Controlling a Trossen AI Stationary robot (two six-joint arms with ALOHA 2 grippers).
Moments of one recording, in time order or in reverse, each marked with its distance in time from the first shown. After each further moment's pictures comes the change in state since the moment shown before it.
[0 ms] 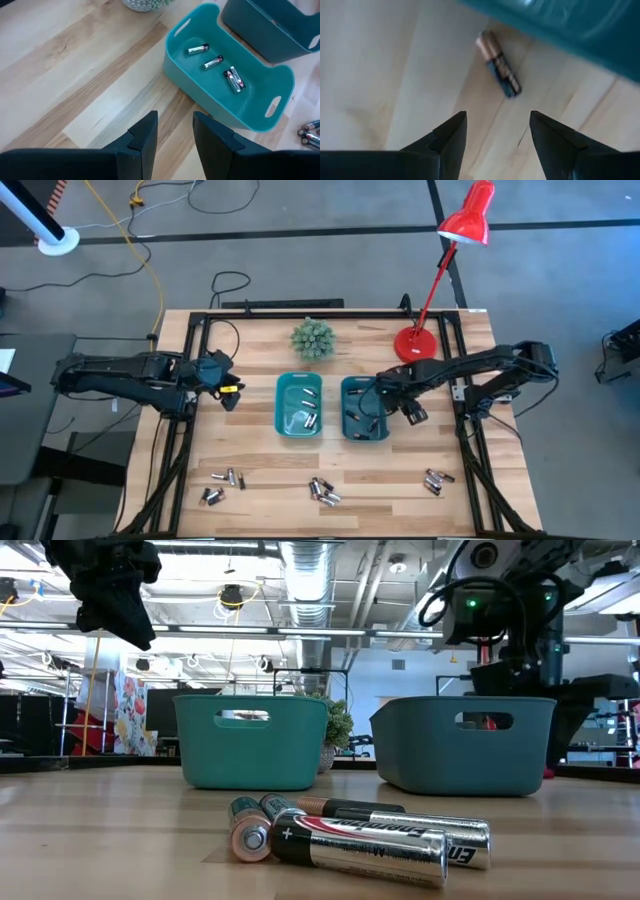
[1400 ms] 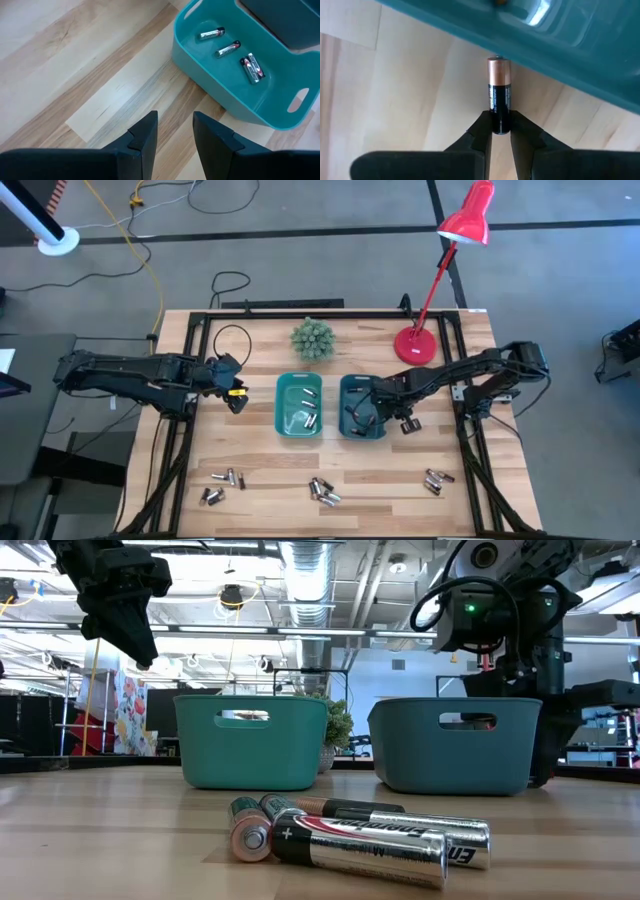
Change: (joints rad) left arm 0.000 0.111 0.000 0.000 0.002 -0.011; right arm 0.083 0.091 0.001 0.094 -0.072 0.151
